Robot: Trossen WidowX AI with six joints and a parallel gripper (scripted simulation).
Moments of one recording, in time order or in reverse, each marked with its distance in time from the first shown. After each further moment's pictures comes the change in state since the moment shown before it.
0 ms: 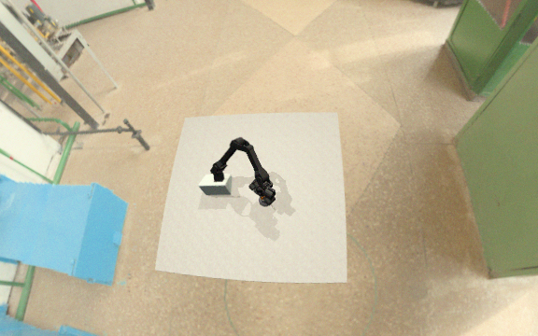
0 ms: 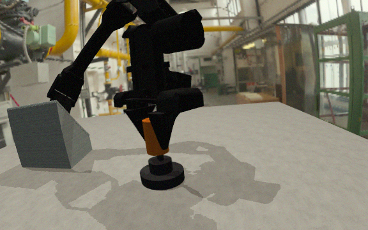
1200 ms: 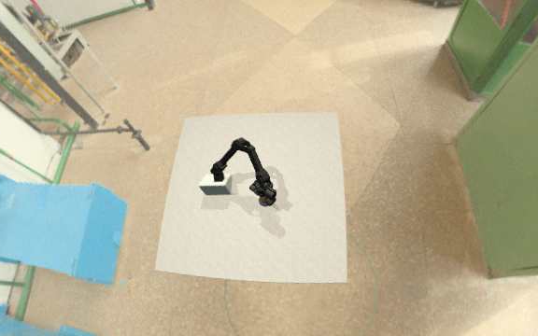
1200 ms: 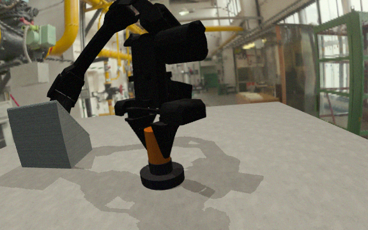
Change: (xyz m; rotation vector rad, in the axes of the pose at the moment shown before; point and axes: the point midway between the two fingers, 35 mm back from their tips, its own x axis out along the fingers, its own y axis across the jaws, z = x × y) arm 0.016 0.000 0.002 -0.034 0.009 0.001
